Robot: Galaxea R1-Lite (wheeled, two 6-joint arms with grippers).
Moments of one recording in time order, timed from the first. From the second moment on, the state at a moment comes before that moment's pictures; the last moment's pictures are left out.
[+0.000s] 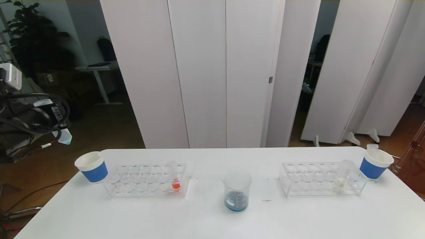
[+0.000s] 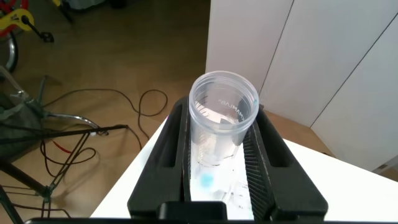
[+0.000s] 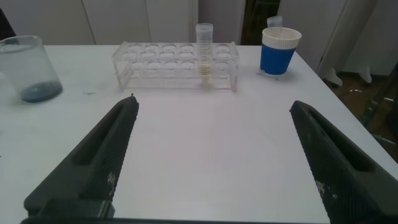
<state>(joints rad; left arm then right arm) 0.10 1.47 -0.86 -0.47 0.34 -0.09 0.00 0.00 0.00 0.00 -0.01 0.03</state>
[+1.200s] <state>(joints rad) 0.17 1.92 -0.79 -1.00 0.40 -0.09 0.00 0.00 0.00 0.00 -0.01 0.03</state>
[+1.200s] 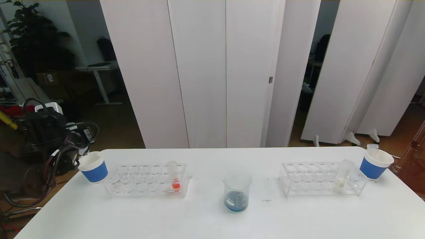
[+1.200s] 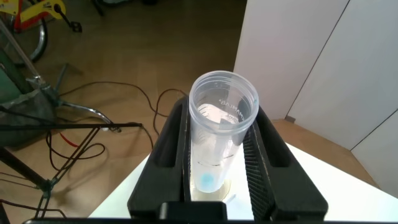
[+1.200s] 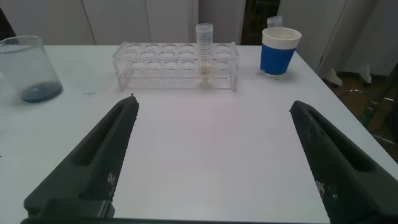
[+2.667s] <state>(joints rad) 0.19 2.11 -0.78 -1.04 0.39 -0.10 0.00 0.00 0.00 0.00 -0.01 0.03</state>
